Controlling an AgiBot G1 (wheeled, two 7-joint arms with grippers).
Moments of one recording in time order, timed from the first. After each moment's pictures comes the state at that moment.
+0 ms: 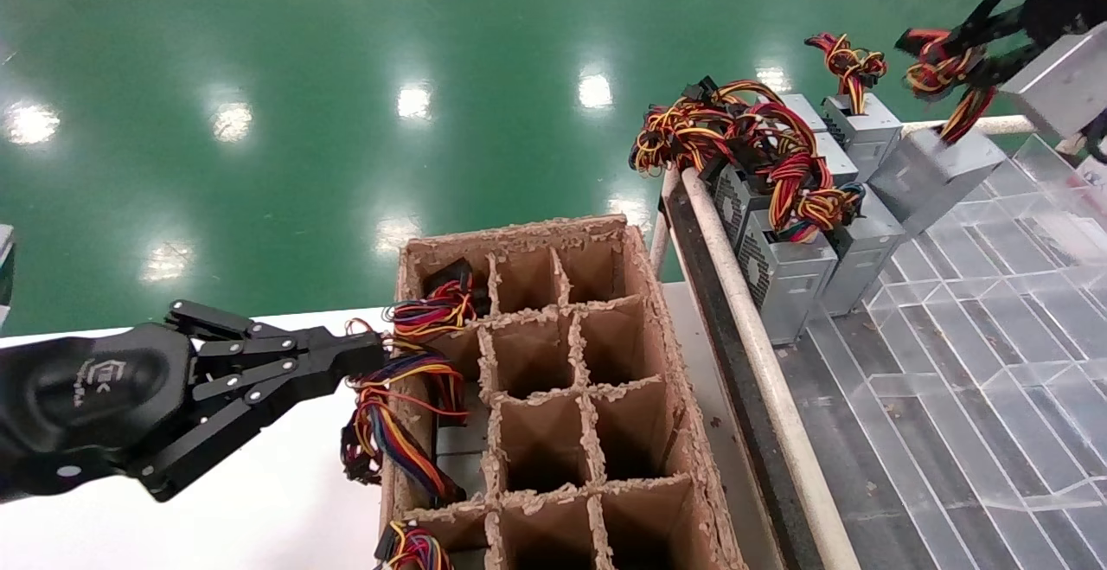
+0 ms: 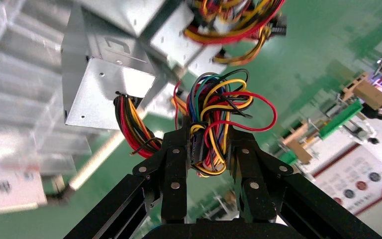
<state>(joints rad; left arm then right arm) -1.07 0.53 0.42 -1.19 0.59 1.37 -0.09 2.39 -1.03 -1.27 0.13 -1.57 -1.20 -1.33</state>
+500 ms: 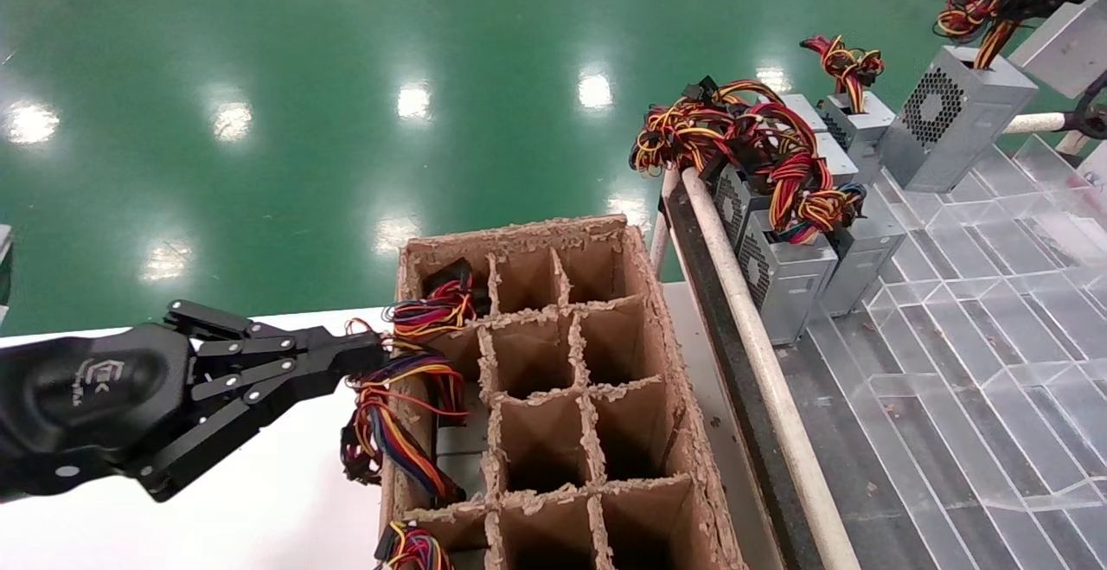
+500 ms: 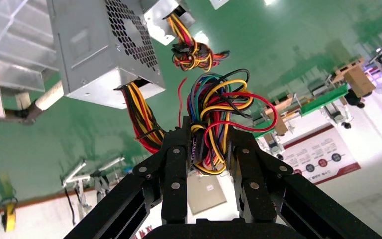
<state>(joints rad) -1.07 0.53 0.42 -1.19 0.59 1.37 -0.09 2.37 -1.08 -1.29 0.08 -1.60 -1.03 -1.52</state>
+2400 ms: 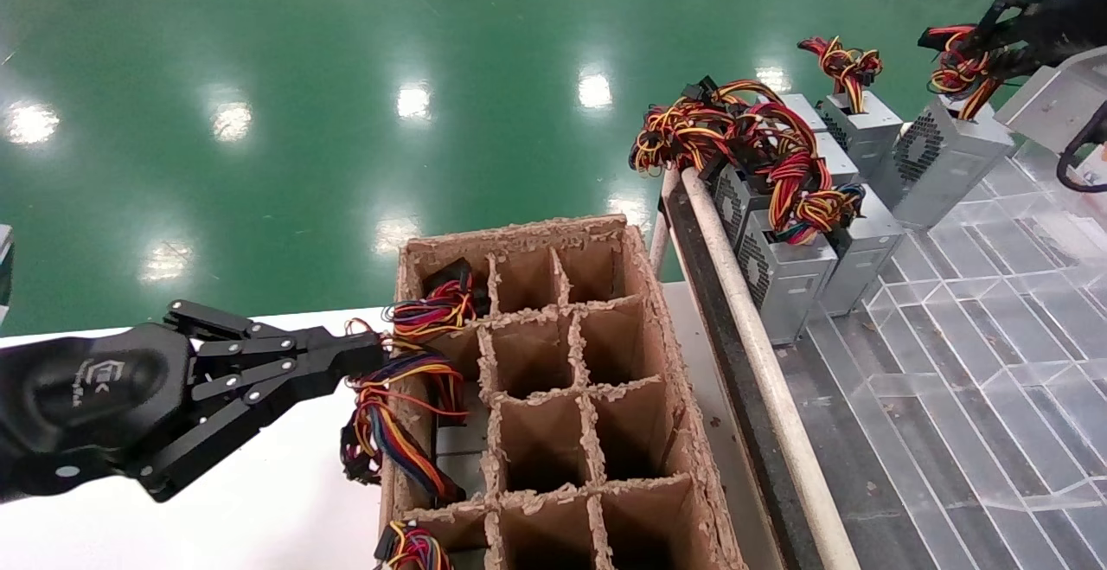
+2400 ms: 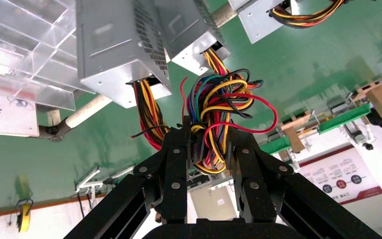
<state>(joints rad) -1.07 0.53 0.42 -1.19 0.59 1.37 -0.09 2.33 -1.12 -1.30 0.00 -1.62 -1.03 -1.57</state>
